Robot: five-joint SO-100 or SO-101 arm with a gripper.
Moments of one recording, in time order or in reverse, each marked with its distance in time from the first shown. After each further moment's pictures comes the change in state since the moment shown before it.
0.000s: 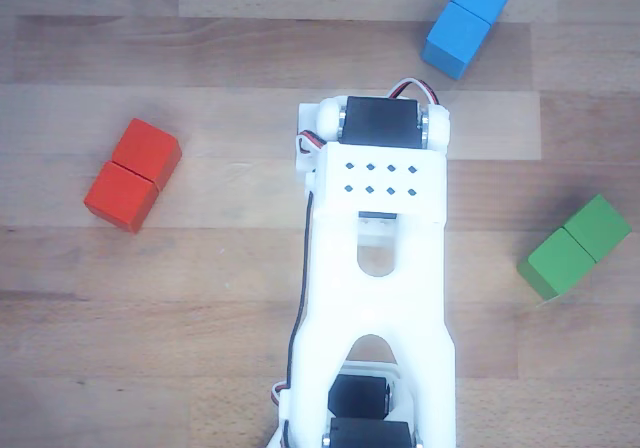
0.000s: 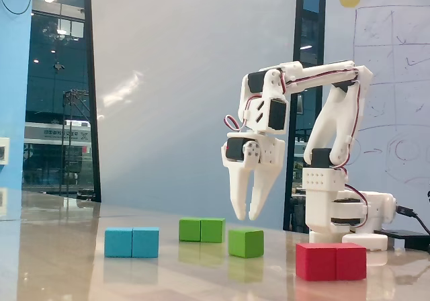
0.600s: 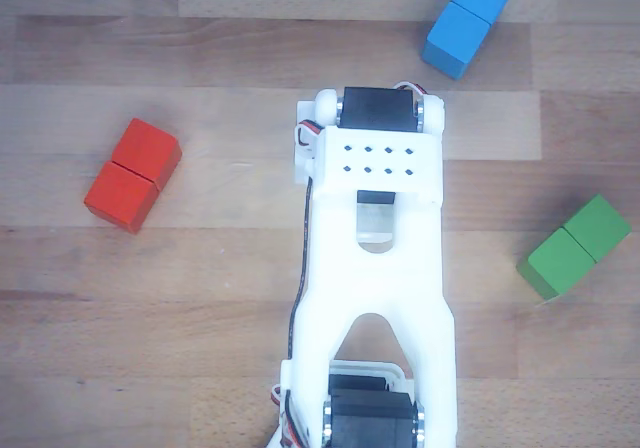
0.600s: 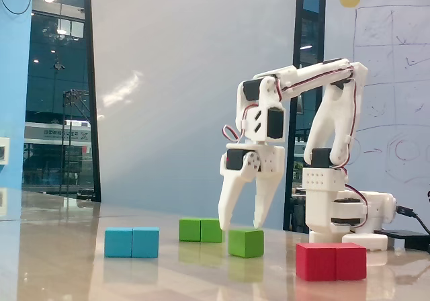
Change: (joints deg) arm -0.3 -6.0 -0.2 0.0 0.0
